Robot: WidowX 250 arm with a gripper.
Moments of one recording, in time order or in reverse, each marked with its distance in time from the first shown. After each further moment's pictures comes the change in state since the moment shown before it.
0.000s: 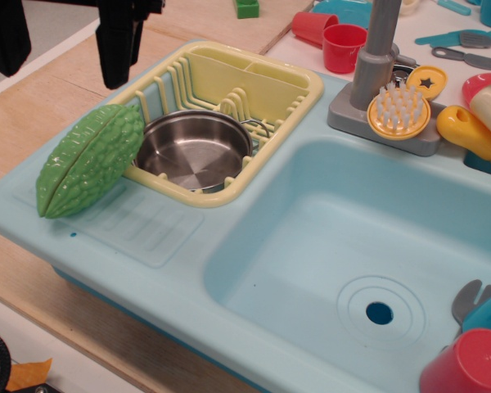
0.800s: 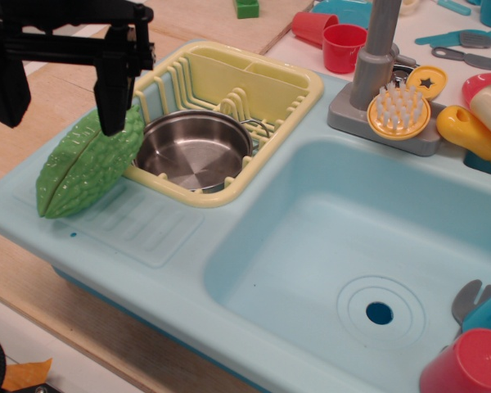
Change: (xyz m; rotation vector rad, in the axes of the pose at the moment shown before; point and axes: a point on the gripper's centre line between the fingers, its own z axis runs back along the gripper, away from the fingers) arm 0.000 0.009 -0.033 -0.009 -0.036 0.052
